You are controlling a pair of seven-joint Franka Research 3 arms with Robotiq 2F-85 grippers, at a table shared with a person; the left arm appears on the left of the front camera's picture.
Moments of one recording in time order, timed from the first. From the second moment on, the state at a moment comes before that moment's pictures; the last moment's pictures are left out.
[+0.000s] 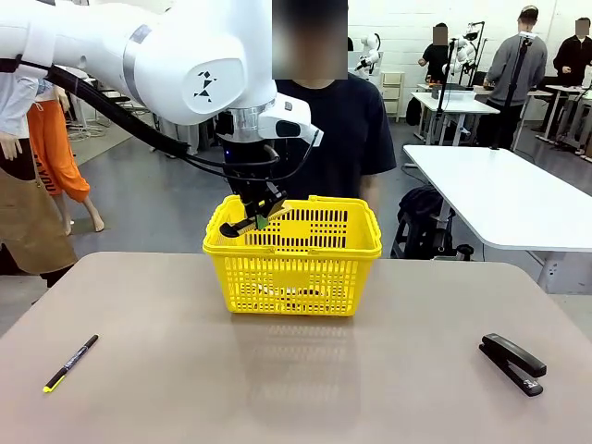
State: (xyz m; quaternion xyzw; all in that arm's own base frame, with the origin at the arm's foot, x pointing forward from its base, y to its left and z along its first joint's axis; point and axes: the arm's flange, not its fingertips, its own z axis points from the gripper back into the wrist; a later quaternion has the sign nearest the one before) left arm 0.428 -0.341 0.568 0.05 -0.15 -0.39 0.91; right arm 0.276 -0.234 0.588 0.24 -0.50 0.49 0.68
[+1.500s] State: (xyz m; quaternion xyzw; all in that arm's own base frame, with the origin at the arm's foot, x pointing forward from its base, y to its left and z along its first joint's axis) left arm 0.563 -0.352 0.467 0.06 -0.07 -0.61 0.79; right arm 0.275 -0.234 0.588 0.24 -0.50 0.49 0.68
